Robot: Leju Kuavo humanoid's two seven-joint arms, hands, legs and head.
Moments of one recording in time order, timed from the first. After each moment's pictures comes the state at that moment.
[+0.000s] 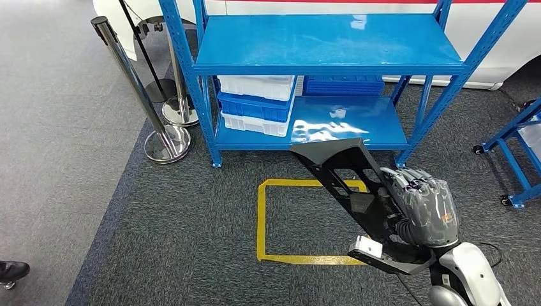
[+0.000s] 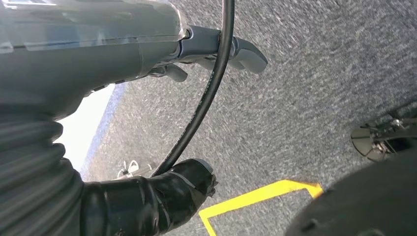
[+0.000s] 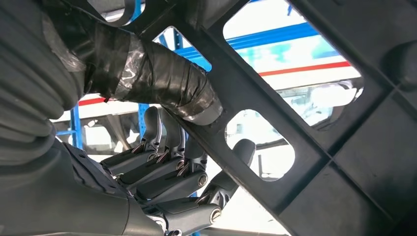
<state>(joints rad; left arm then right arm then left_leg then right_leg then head) 0.14 -0.29 1.04 -0.70 -1.57 -0.37 -0.08 -0.03 -0.49 0.27 -1.98 1.01 -0.31 -0.13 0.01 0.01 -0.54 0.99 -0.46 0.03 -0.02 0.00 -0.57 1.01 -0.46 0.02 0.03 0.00</state>
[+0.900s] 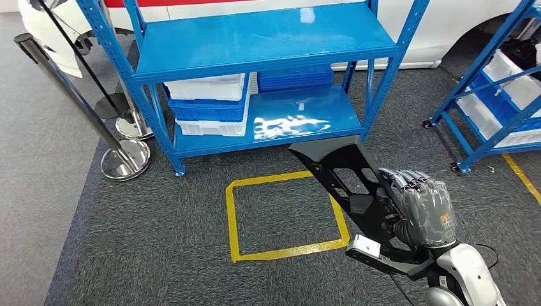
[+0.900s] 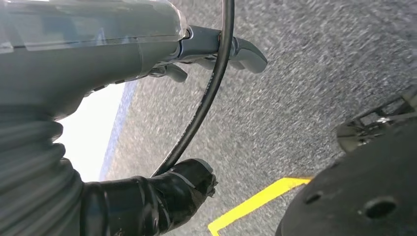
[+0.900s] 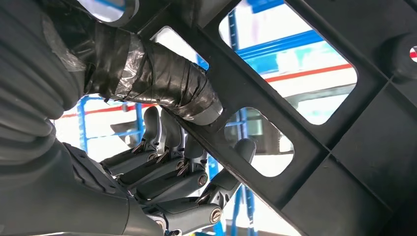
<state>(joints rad) 0.14 -0.30 1.04 -0.71 -1.57 -0.37 -0.08 -0.02 -0.47 0.27 -1.99 1.01 -0.29 -0.11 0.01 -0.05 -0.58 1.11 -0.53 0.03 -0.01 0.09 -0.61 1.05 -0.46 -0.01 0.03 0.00</state>
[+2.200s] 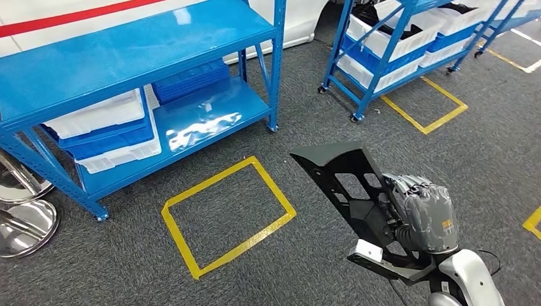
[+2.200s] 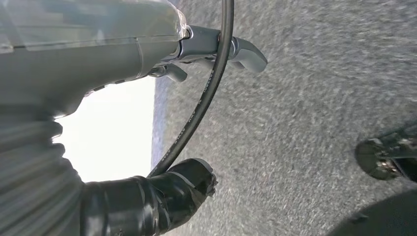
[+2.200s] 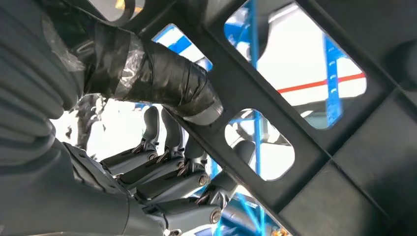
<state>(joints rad) 0.15 -0.30 1.03 -0.72 -1.57 -0.37 -0.09 0.01 -0.46 0.25 -1.99 1.01 -0.30 -0.11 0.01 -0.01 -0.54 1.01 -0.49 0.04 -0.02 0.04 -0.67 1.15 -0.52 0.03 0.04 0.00</state>
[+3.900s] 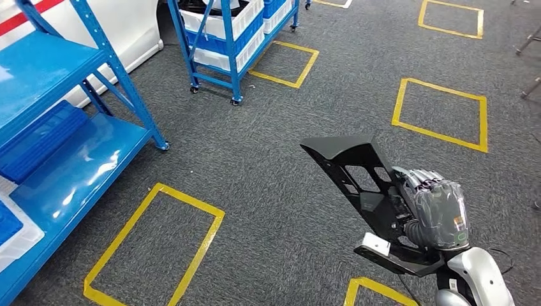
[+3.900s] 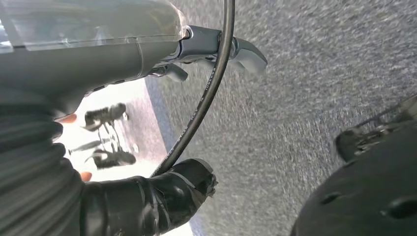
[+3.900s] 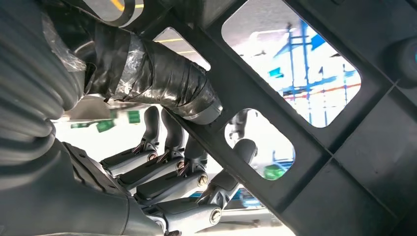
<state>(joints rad) 0.16 -0.30 1.02 -0.72 -1.57 -0.37 -0.10 0.00 -0.47 0.21 -2.01 1.03 -0.28 -0.10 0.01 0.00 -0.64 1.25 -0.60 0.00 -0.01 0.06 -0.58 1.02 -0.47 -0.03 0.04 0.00</state>
